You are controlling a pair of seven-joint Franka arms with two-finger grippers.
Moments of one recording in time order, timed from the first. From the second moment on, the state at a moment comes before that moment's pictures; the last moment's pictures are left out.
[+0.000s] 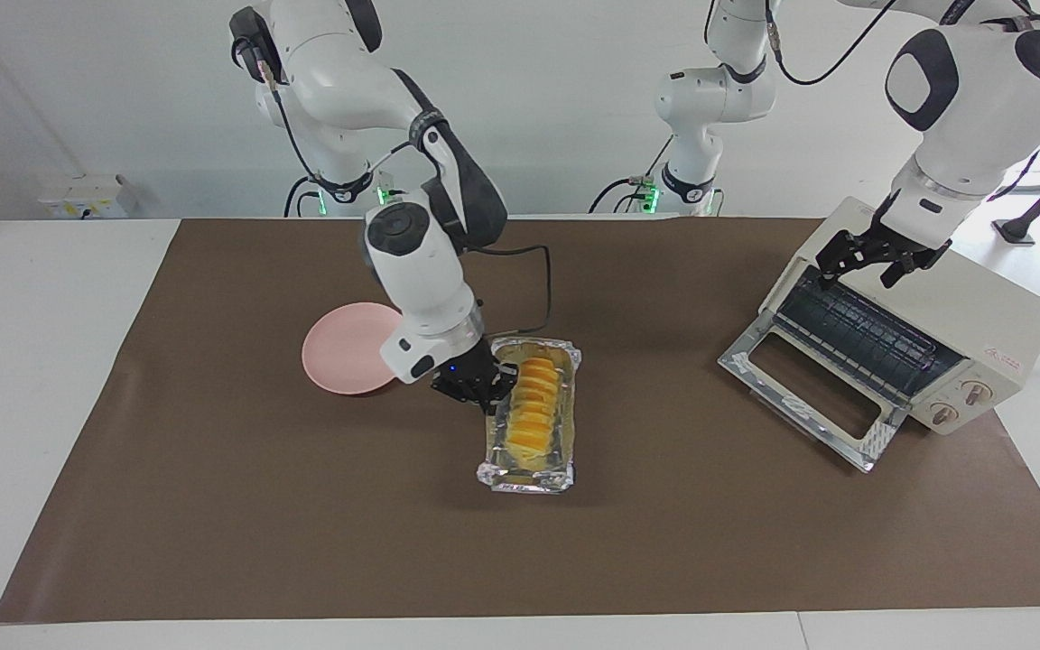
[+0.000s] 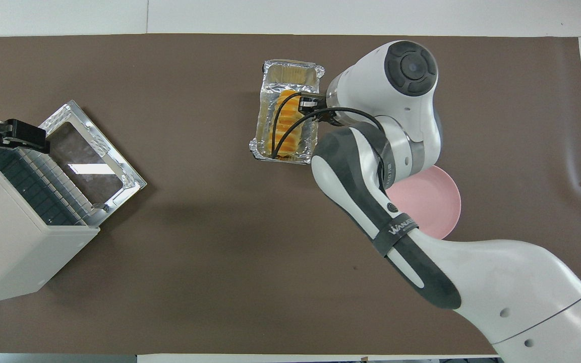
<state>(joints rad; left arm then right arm) -0.02 0.06 0.01 -1.63 0.00 1.65 0.02 0.34 0.51 0.14 -1.49 0.12 2.24 0.56</state>
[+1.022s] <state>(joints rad) -0.02 0.06 0.01 -1.63 0.00 1.65 0.02 0.50 0.53 0.13 -1.69 0.01 2.50 0.67</state>
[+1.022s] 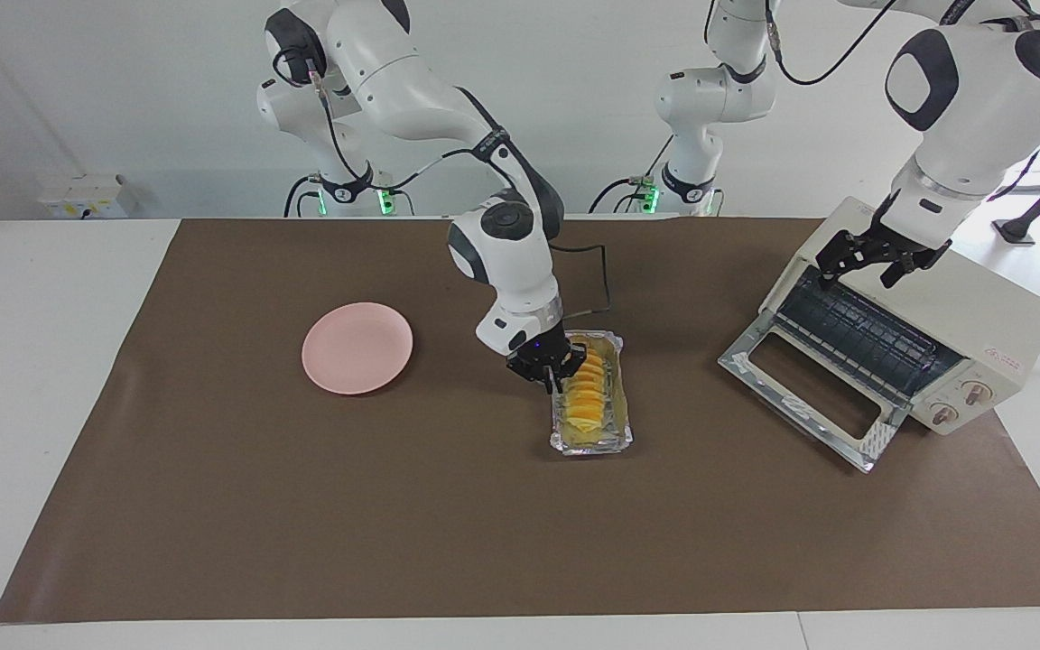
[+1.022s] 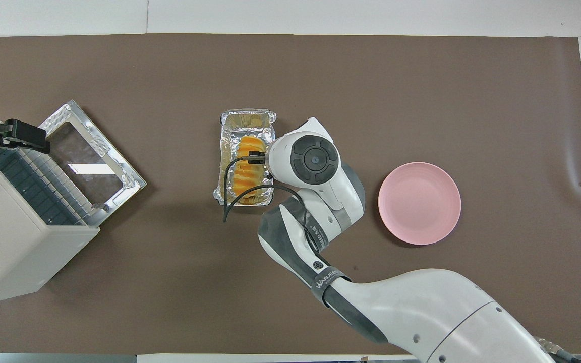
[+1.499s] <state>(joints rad) -0.02 0.06 0.01 -1.63 0.00 1.65 0.02 0.48 0.51 0.12 -1.67 0.01 2.42 0.67</state>
